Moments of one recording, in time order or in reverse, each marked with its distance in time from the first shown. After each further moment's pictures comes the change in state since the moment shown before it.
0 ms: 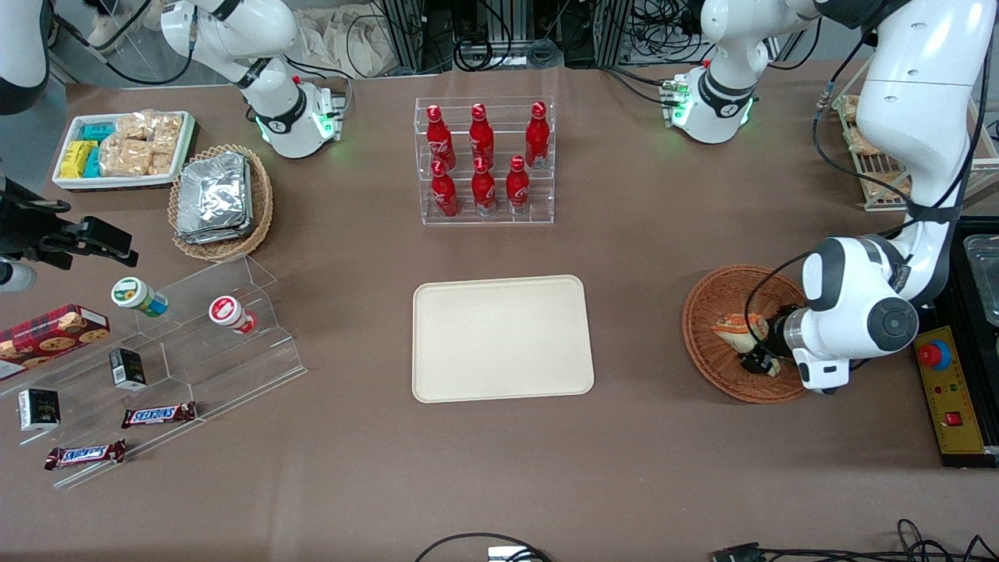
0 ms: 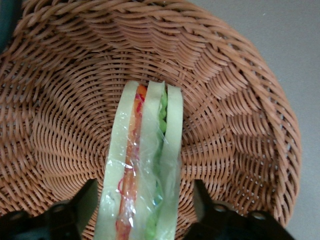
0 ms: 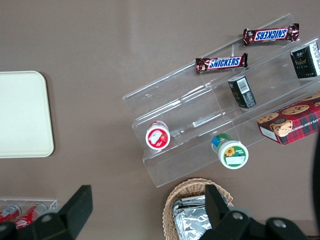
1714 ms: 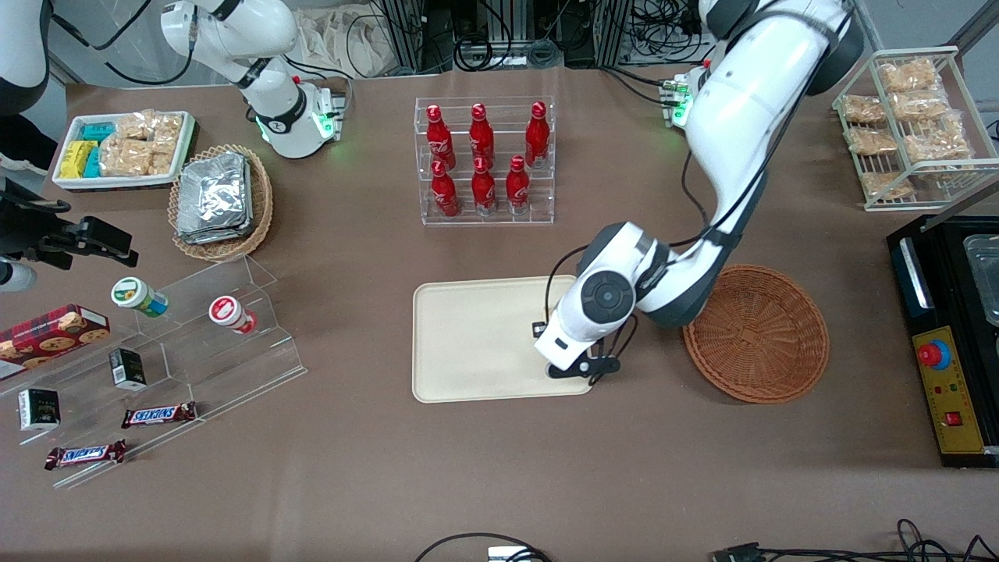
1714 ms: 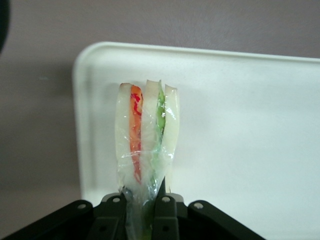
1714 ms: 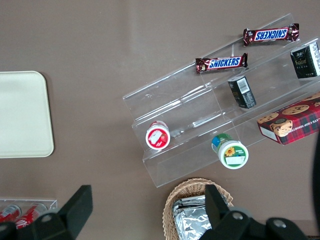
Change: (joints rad) arm -0.504 0.287 -0.116 0.413 0.041 -0.024 0.225
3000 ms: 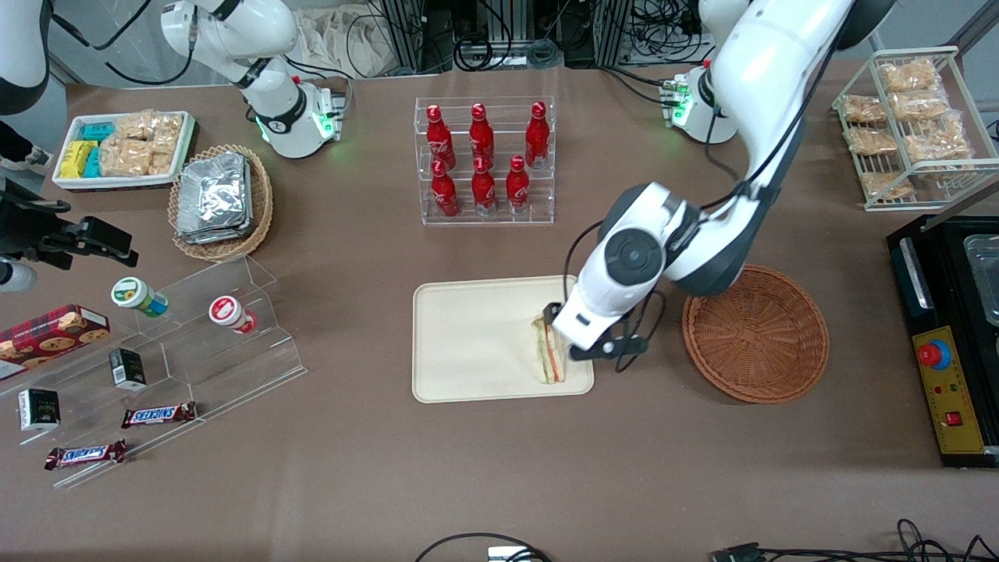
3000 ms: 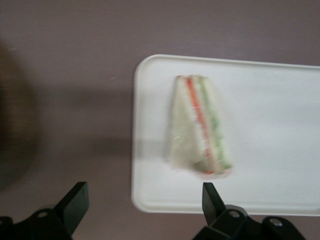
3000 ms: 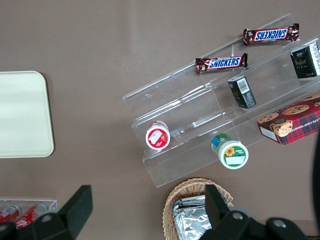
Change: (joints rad) arm 0.074 -0.350 -0.004 -0.234 0.004 -0.100 0.014
